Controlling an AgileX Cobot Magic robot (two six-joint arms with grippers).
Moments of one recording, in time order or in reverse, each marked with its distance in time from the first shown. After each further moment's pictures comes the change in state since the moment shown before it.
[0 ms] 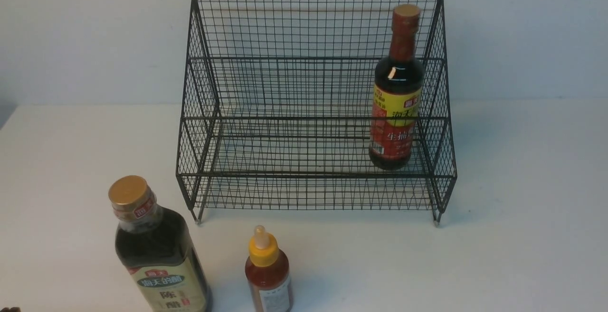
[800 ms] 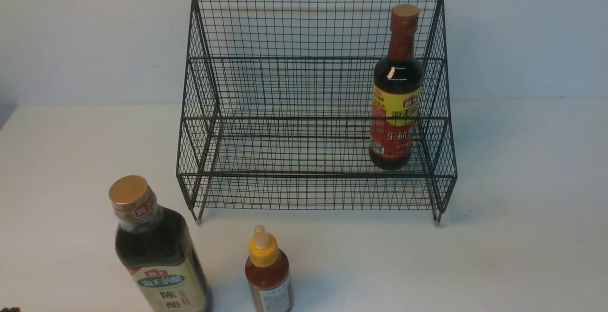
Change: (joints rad) right arm 0.000 -0.485 0.959 0.402 -0.679 -0.278; left arm 0.000 0.000 0.000 0.000 0.000 0.000
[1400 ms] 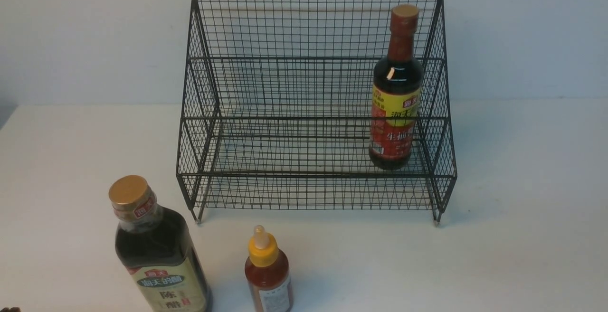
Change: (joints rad) right arm 0.000 -0.048 0.076 -0.409 -0.144 0.194; left arm 0.000 0.000 0.000 0.000 0.000 0.000
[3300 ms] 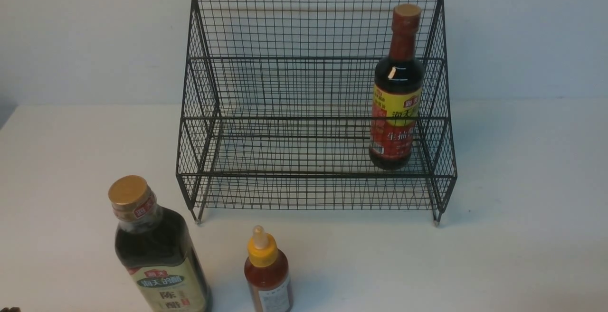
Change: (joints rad) right arm -0.139 -0.147 0.206 -0.154 -0.020 0.139; left arm 0.000 0.000 0.000 -0.011 0.000 -0.007
